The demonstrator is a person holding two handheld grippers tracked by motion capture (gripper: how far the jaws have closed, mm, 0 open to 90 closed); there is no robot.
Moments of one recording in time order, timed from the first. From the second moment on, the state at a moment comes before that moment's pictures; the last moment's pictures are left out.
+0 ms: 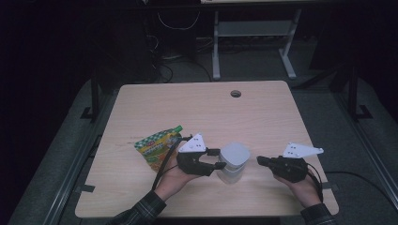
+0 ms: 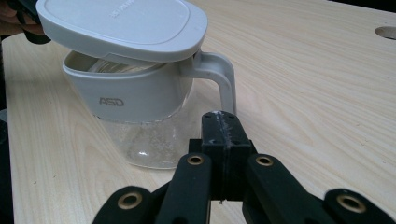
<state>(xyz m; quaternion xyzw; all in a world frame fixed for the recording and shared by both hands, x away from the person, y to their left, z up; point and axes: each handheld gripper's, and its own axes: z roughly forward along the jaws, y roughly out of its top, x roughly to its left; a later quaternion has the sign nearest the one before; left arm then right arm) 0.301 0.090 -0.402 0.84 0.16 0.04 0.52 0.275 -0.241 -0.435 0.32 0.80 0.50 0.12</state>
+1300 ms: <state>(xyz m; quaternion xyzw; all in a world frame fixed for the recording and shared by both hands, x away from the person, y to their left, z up) 0.297 0.094 -0.400 0.84 0.17 0.03 0.52 0.285 -0.230 -0.402 0.29 0.77 0.54 0.13</state>
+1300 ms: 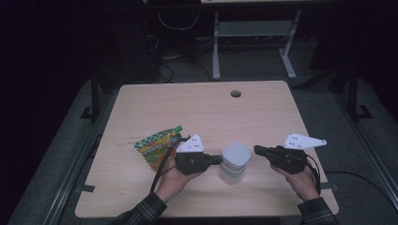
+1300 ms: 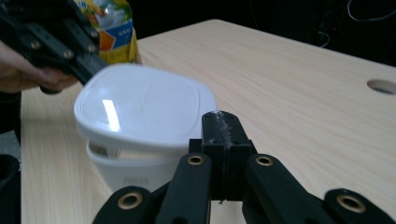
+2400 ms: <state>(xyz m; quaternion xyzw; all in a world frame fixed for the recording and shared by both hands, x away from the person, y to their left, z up) 0.306 0.085 -0.384 0.83 0.16 0.03 0.54 0.316 -0.208 -0.403 0.29 0.79 0.53 0.12</state>
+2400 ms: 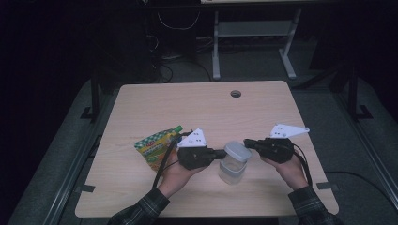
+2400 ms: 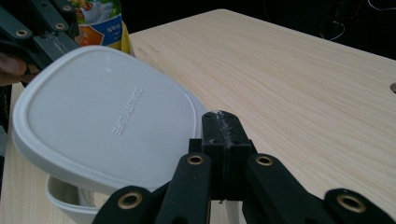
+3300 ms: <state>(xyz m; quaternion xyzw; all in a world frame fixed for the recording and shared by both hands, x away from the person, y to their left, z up) 0.330 0.068 -0.372 0.82 0.15 0.04 0.56 0.321 -0.213 -0.413 0.29 0.80 0.51 0.11</state>
